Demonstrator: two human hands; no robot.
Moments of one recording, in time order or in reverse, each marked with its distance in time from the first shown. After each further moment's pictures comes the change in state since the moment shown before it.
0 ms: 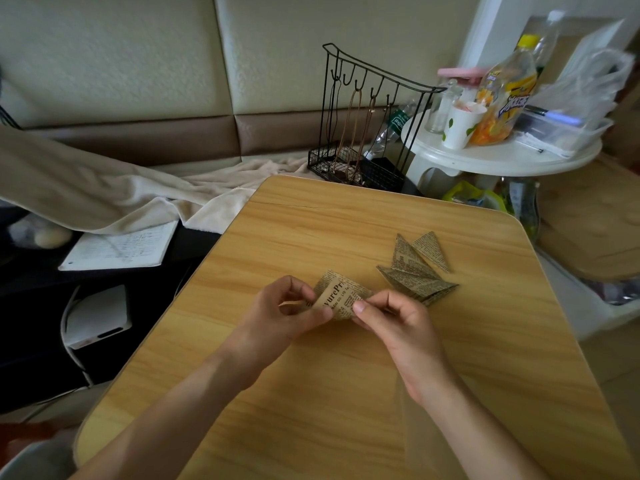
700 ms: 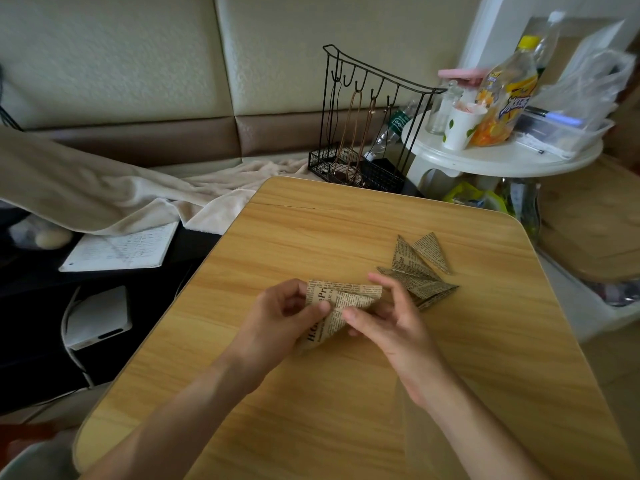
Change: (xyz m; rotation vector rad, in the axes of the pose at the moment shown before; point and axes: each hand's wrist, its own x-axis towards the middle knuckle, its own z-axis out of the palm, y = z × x) left_hand 0.001 -0.004 0.004 -0.048 -0.027 0.036; right_hand -0.006 -0.013 0.005 0.019 -0.093 0.094
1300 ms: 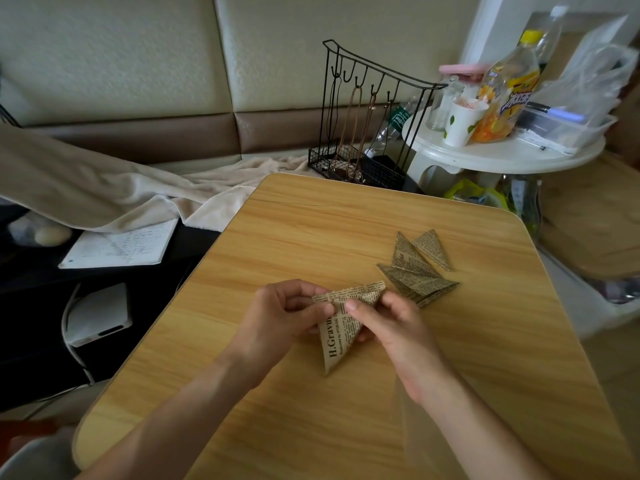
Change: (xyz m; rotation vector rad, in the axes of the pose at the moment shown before) left_hand 0.003 -0.001 0.004 -0.083 -0.001 0.010; right_hand 0.002 -0.001 0.003 -0.047 0.045 0.039
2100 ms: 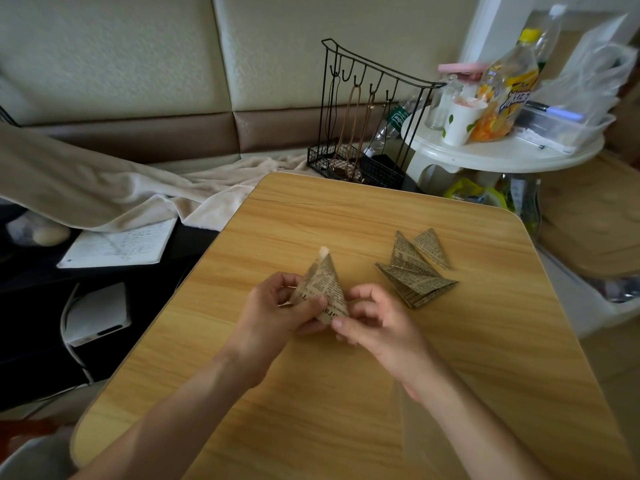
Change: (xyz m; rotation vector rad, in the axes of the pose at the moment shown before) left_hand -0.001 0.003 0.006 -0.197 0.150 -0.070; right_hand 0.004 0.004 0.000 -0.127 -0.155 -0.011
